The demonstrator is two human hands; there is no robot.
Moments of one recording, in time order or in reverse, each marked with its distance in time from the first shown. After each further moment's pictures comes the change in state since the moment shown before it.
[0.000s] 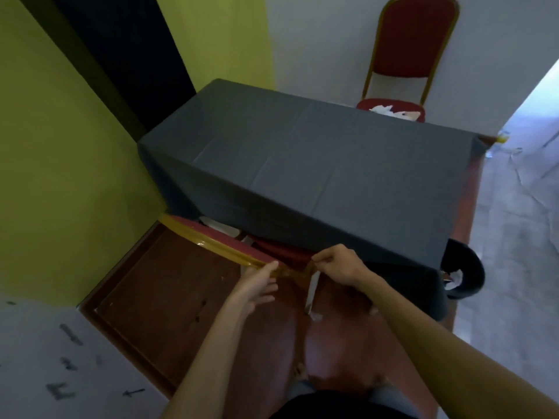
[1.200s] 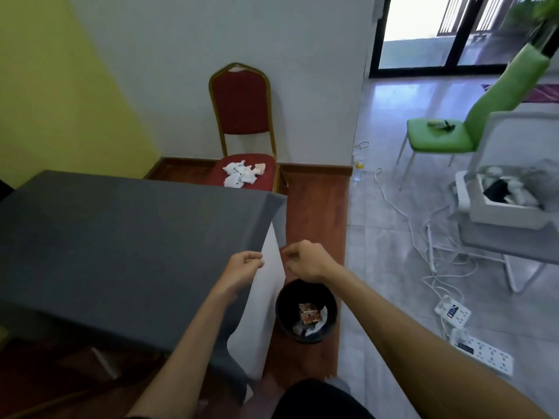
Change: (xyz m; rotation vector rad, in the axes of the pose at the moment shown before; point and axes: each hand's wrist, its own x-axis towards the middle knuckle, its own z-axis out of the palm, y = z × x) left_hand 0.007 0.144 0.561 0.497 -0.082 0.511; right_hand -0.076 0.322 -0.426 -0.038 0.240 0.020
